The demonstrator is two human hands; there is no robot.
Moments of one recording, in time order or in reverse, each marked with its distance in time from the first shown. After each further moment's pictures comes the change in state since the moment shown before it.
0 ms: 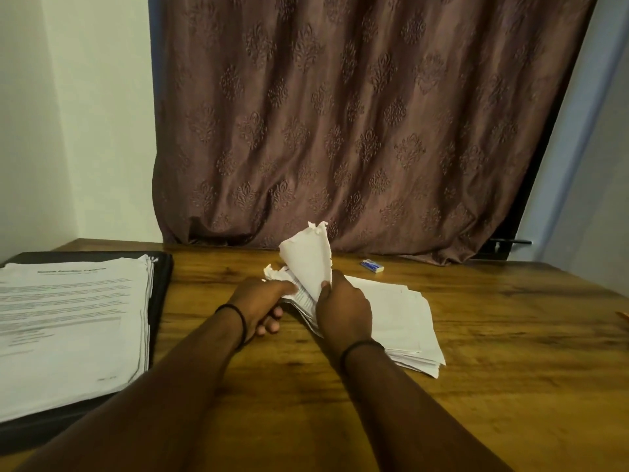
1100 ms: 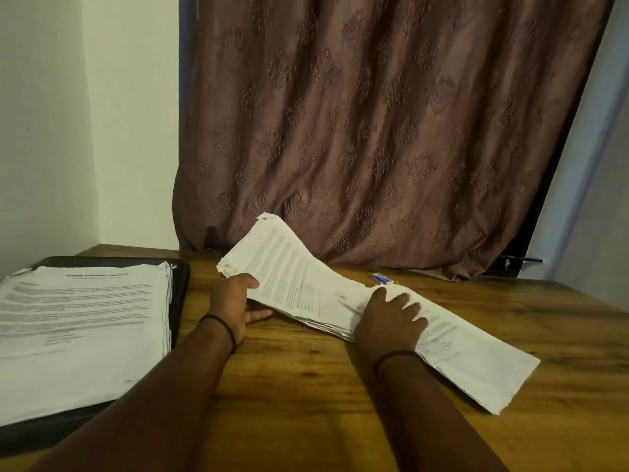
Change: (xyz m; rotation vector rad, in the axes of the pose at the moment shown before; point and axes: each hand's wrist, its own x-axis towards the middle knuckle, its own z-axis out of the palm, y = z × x) left_hand 0.007 -0.014 -0.038 -0.727 0.183 0.136; right_hand -0.001 0.016 -0.028 -0.501 -0.140 0.231
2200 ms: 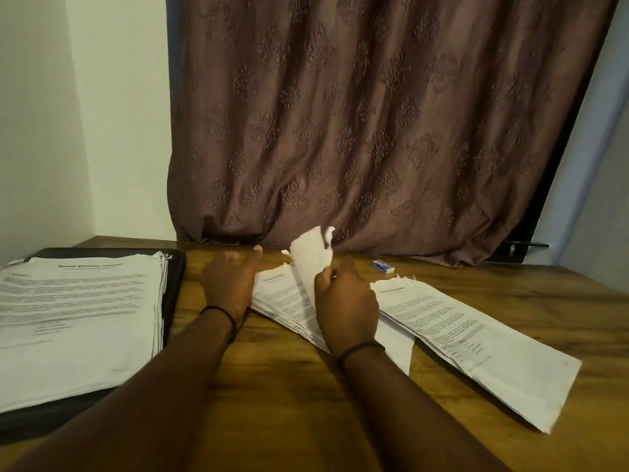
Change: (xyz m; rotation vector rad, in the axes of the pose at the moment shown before) left_hand 0.015 0.000 -0.001 0.629 0.162 0.406; right_hand -0.020 -0.038 0.000 0.628 0.361 -0.262
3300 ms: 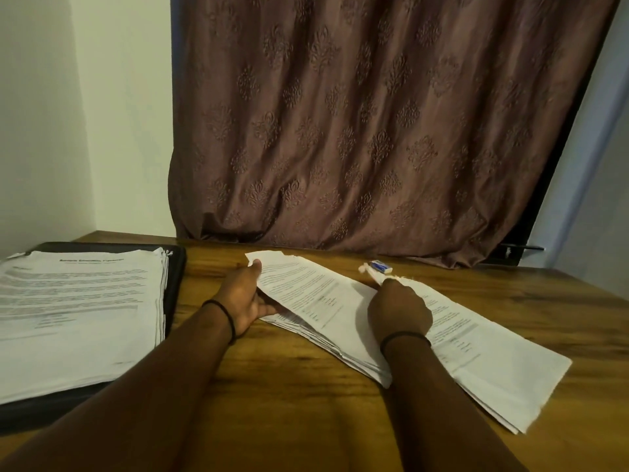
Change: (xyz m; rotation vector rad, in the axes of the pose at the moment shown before) left_hand -0.025 0.010 0.007 -0.594 -0.359 -0.517; right_hand 0.020 0.047 -0.036 -0.477 -0.223 0.276
